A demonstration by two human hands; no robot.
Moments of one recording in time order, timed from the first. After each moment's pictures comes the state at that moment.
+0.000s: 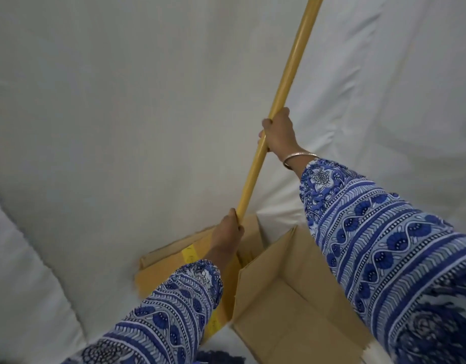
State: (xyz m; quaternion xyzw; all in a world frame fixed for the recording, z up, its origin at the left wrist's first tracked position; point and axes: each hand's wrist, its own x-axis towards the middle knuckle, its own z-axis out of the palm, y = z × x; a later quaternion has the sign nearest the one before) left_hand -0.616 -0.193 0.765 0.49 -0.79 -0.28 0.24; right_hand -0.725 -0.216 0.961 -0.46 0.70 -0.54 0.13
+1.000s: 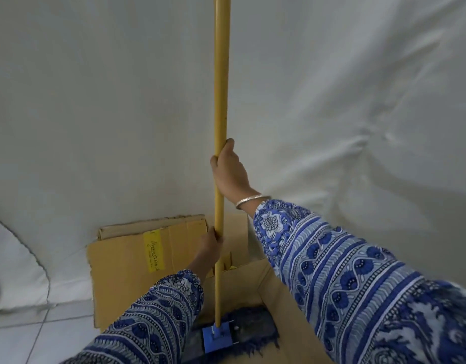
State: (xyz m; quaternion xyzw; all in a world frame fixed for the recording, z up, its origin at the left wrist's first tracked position) left_hand -0.943 -0.344 0.644 0.68 -0.52 -0.46 0.24; right_hand -0.997 -0.387 0.820 -0.68 0.62 -0.33 0.22
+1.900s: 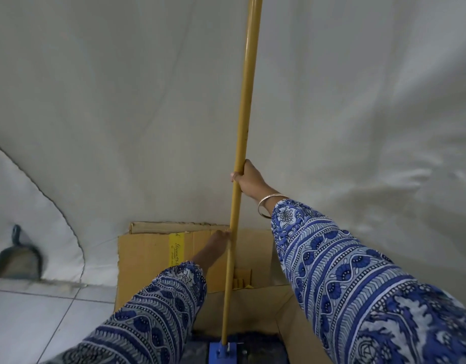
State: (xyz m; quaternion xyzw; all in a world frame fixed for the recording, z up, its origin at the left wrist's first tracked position) left_hand -0.923 -0.377 0.676 0.70 -0.42 -0.52 0.24; right_hand -0.998 -0.466 0.786 -0.66 0.58 -0.24 0.42
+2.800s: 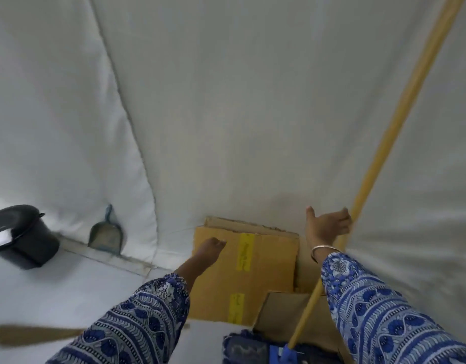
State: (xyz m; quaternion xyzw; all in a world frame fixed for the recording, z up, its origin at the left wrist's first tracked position) left_hand -0.635 -0.237 0.677 0.76 -0.38 -0.46 0.26; right_hand -0.845 -0.337 0.732 -0.44 0.75 -0.42 0.23
